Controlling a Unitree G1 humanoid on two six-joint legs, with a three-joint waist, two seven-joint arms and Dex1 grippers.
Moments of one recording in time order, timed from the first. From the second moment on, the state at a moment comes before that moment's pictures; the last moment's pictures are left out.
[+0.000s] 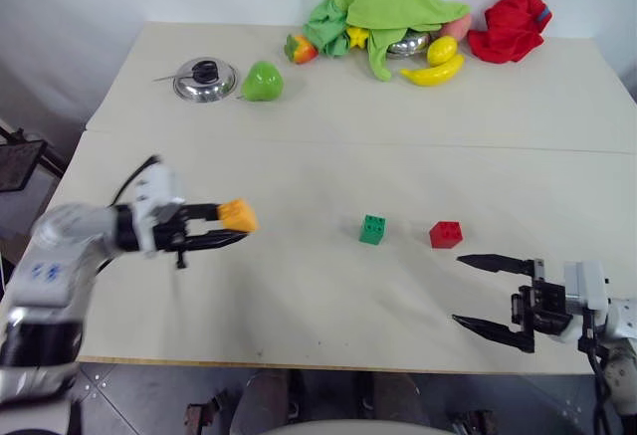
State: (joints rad) left arm -0.52 0.73 -0.02 0.09 -0.39 0.29 -1.28; right arm 0.21 -0.71 -0.35 -0.15 0.66 -0.06 1.41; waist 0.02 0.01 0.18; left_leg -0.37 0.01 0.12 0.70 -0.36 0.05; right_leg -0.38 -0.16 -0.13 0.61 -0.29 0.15
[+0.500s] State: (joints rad) left arm -0.91 0.43 -0.28 0.80 -0.07 -0.10 -1.37; right arm 0.42 -0.66 -0.44 -0.43 0.67 -0.01 1.17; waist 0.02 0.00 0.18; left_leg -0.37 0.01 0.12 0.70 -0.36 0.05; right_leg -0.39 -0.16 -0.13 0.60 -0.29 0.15
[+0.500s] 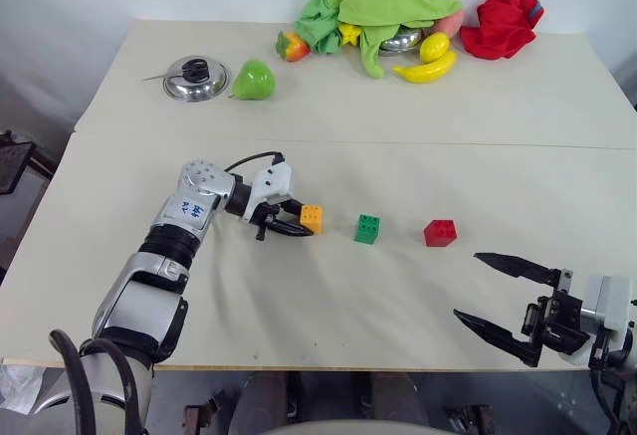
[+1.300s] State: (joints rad) left arm -0.75 0.66 -0.15 0.61 -0.16 -0.05 -1.50; right arm 0.32 -0.58 -0.47 -0.31 0.71 -0.04 1.17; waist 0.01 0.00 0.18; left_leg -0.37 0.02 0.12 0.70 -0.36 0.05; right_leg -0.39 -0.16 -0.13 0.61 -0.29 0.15
